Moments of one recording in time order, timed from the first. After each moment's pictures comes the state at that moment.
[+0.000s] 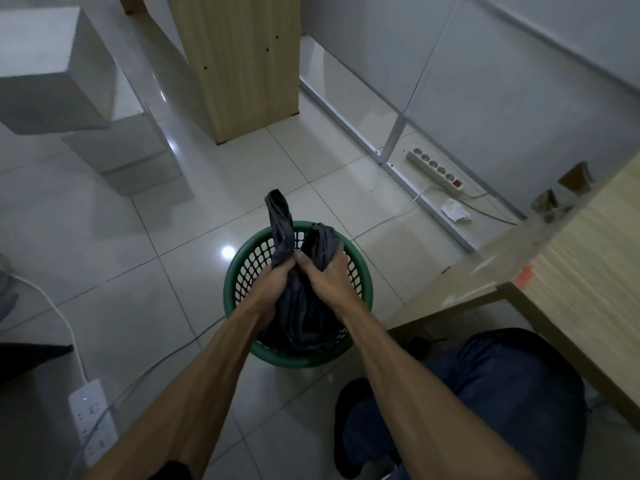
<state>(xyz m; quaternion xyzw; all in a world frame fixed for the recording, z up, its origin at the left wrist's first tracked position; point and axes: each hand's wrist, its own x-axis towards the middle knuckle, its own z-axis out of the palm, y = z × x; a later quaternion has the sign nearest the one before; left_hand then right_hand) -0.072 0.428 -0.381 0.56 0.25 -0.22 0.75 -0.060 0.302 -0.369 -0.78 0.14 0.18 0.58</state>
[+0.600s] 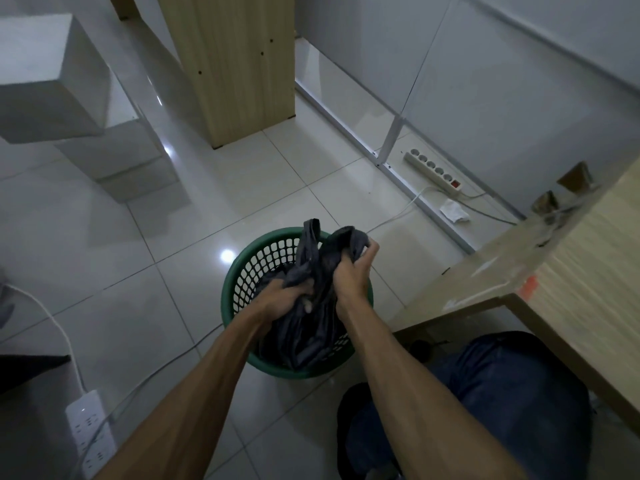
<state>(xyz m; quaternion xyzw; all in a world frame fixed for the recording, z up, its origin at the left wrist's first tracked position) -0.074 0.429 -0.389 0.70 0.20 -0.33 0.61 -0.047 0.292 -0.373 -0.66 0.29 0.01 0.69</state>
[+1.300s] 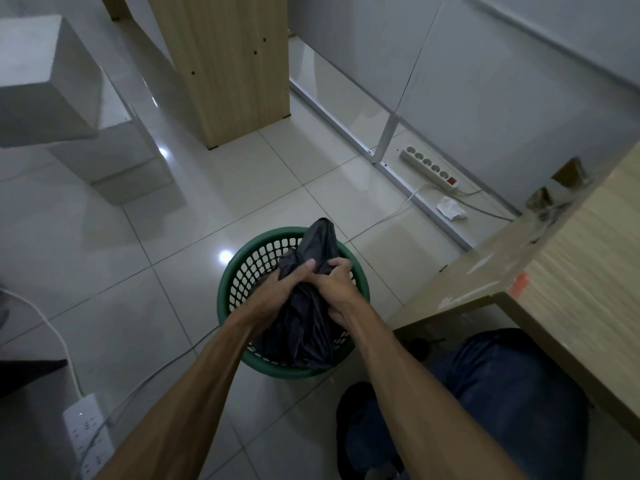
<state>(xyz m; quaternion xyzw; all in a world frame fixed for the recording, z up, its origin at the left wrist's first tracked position) -0.071 0.423 -0.377 0.58 0.13 -0.30 0.75 -0.054 0.287 -0.376 -0.61 0.25 0.26 0.70</state>
